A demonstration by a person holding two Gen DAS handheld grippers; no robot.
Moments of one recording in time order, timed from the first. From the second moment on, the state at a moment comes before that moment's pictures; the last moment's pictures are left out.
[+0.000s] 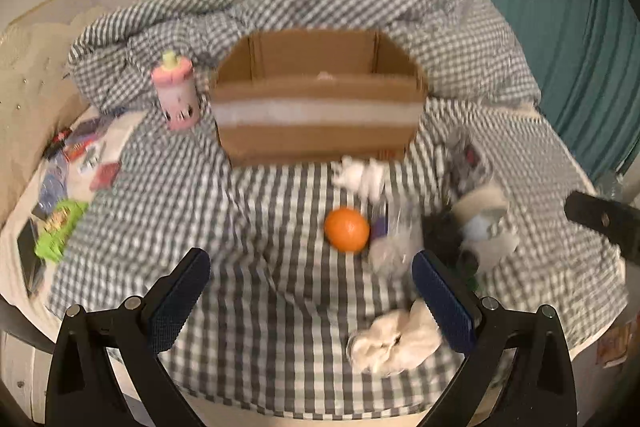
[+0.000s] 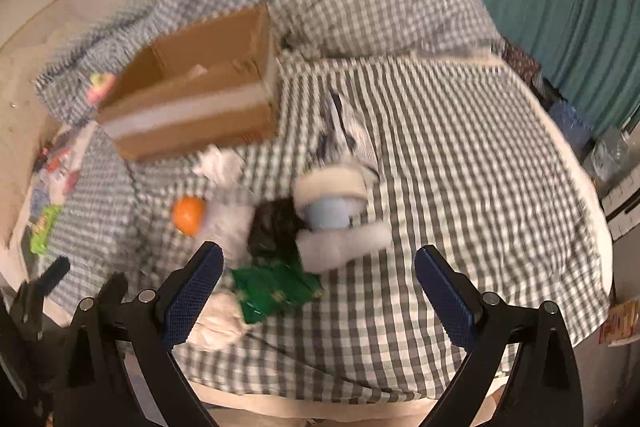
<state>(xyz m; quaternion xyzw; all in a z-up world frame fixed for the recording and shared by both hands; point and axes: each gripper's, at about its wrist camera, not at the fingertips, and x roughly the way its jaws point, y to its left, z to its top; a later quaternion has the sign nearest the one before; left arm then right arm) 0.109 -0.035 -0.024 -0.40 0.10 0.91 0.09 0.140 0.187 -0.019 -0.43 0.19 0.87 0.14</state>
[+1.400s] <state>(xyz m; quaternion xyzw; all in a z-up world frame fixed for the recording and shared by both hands) 0.101 0.027 -0.140 -0.49 0.14 0.83 0.20 0.071 0.214 -0.140 -0.52 0.24 0.82 0.07</state>
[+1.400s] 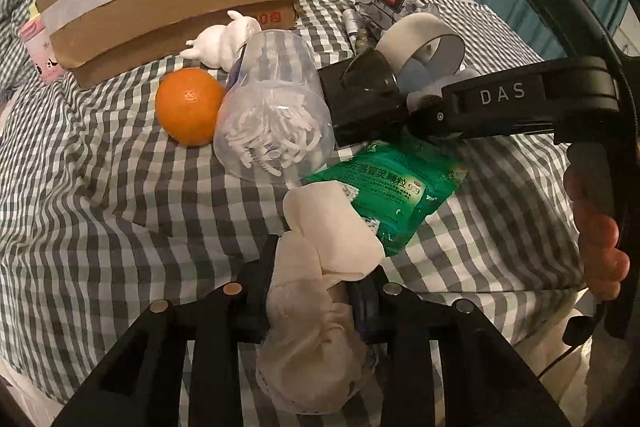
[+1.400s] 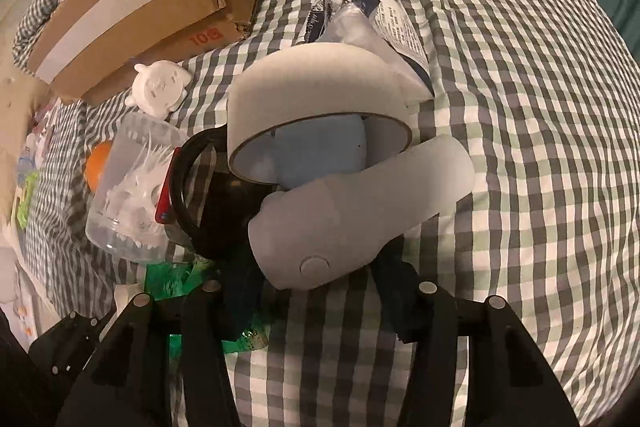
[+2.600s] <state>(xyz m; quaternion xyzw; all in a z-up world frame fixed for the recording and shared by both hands) 0.096 -0.007 -0.102 -0.49 0.10 0.85 0.18 0.100 0.197 -0.075 -0.44 0.35 0.82 0.11</state>
